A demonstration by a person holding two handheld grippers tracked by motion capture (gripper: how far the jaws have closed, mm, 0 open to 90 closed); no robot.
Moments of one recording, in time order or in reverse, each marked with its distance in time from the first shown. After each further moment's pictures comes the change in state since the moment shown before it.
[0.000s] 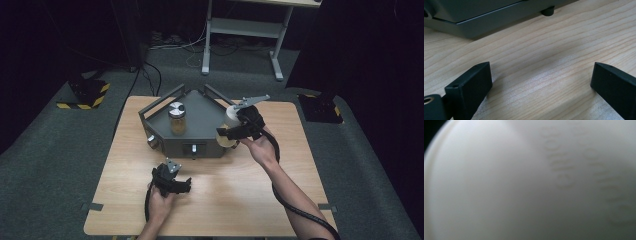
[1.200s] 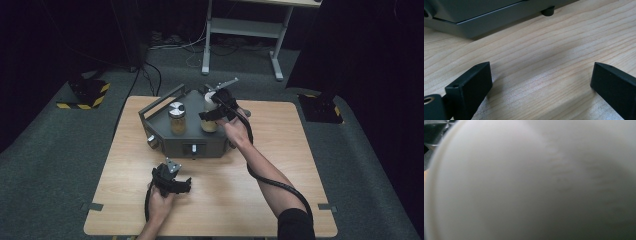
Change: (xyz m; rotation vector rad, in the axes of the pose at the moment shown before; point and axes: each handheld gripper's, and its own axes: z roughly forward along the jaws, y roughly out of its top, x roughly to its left) left arm 0.000 0.000 0.000 0.000 0.000 -0.001; right arm -0.013 0.056 0.082 0.083 -0.071 0.046
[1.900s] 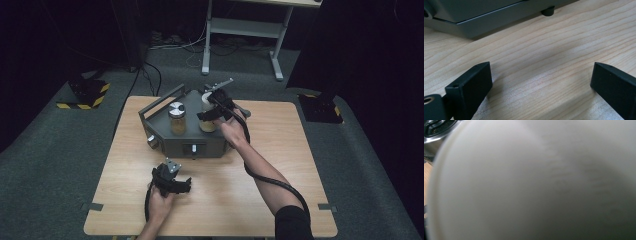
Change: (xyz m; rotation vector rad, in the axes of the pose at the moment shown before) left arm 0.000 0.000 0.000 -0.001 0.001 0.001; right arm 0.005 0.006 0.012 0.021 -0.022 -0.013
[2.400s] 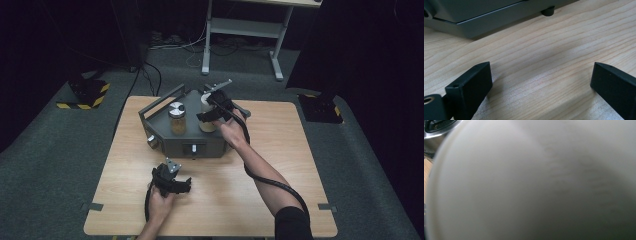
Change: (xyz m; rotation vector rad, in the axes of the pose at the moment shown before) left arm 0.000 0.000 0.000 0.000 0.000 0.000; right arm 0.007 -0.002 0.000 -0.004 -0.021 -0.028
